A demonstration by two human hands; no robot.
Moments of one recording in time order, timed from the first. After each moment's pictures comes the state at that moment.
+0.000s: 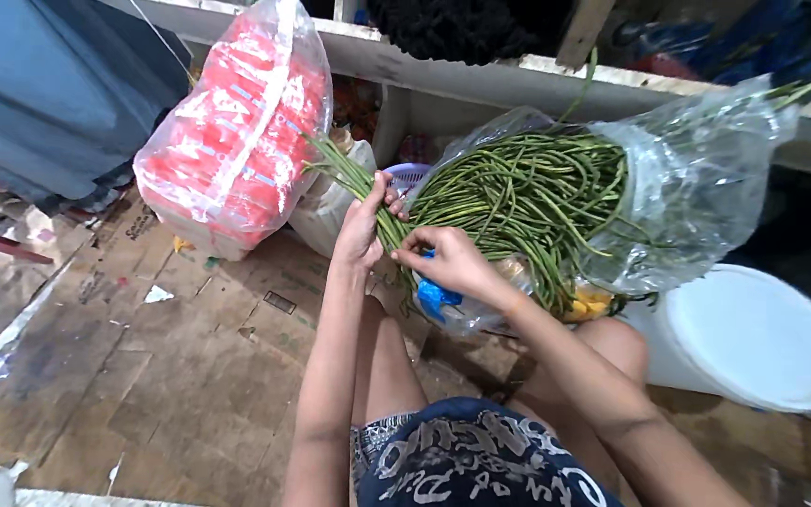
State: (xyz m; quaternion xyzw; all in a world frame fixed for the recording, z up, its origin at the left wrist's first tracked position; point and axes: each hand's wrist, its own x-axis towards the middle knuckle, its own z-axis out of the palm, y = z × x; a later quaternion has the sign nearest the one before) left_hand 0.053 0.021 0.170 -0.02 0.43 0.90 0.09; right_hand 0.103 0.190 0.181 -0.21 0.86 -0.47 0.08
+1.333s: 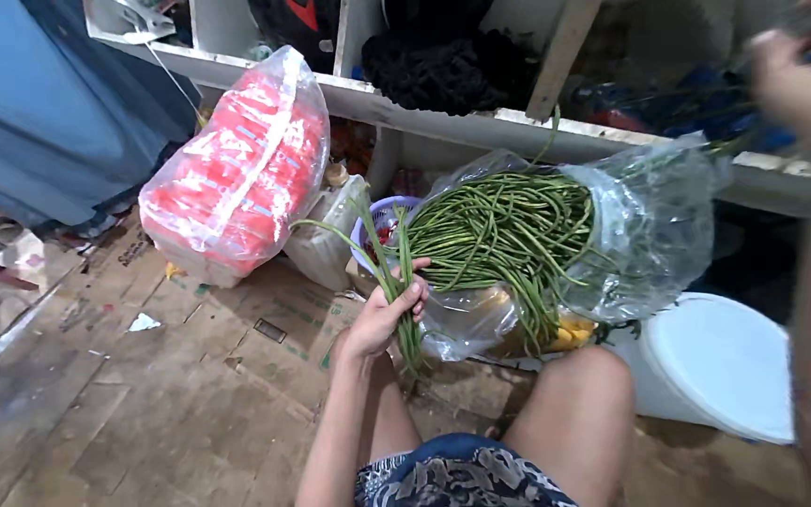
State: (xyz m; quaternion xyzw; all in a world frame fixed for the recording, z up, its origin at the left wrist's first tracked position) left_hand 0.131 0.042 0.139 0.14 0.48 0.85 0.17; right_hand -0.021 0.519 0.319 -0.07 0.94 -0.16 -0.28
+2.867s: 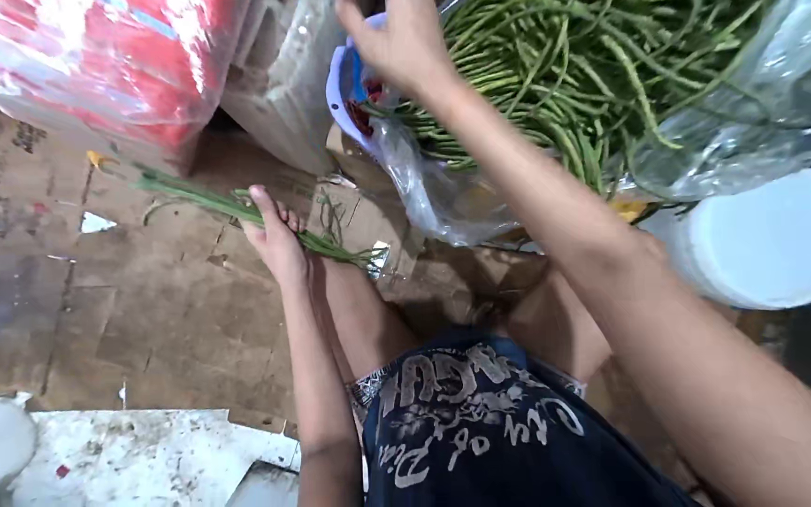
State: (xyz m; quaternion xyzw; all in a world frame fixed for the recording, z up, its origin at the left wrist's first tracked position) left_hand 0.154 -0.068 0.037 -0.21 0.58 0.75 -0.23; right_hand -0.047 0.123 0.120 -0.18 0.88 -0.42 -0.09
